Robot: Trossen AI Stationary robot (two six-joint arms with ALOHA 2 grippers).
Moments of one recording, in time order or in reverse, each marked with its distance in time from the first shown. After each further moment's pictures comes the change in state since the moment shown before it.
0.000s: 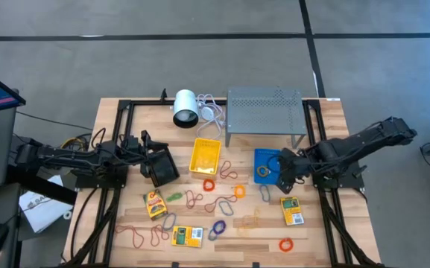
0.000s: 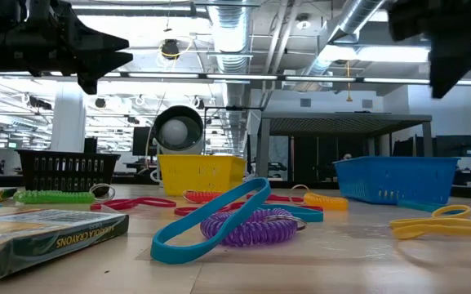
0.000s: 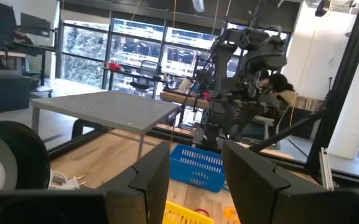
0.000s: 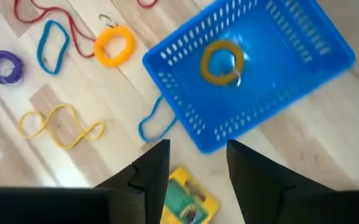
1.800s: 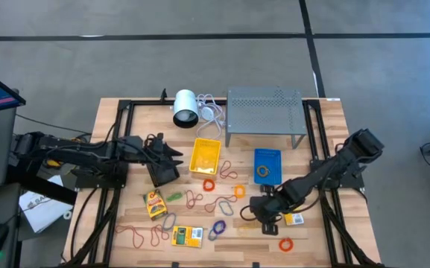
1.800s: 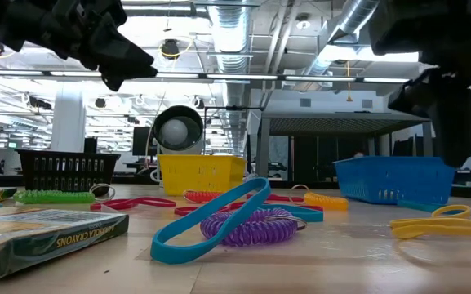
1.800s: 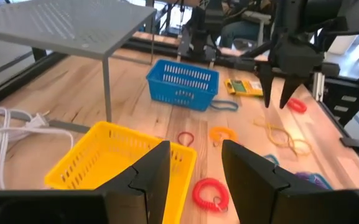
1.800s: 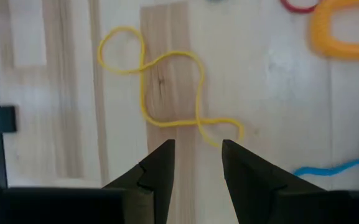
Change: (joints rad) left arm -0.001 0.357 0.354 -0.441 0.138 0.001; right arm 0.188 0.528 0.033 0.557 -0.158 -0.427
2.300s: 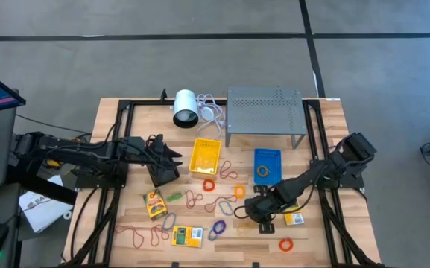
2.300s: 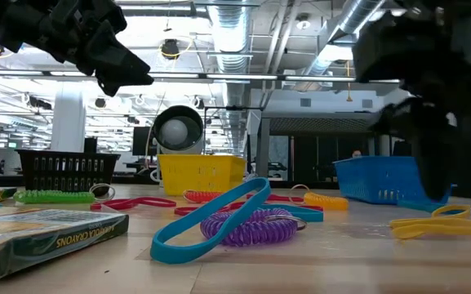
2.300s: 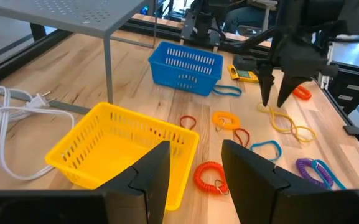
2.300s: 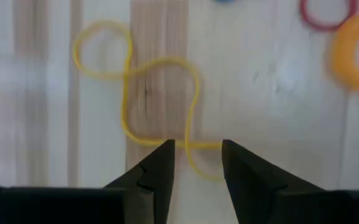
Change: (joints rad) left arm 0.000 0.000 0.000 -0.051 0.000 -0.020; right arm -0.040 0.098 0.000 0.062 -0.042 -0.143
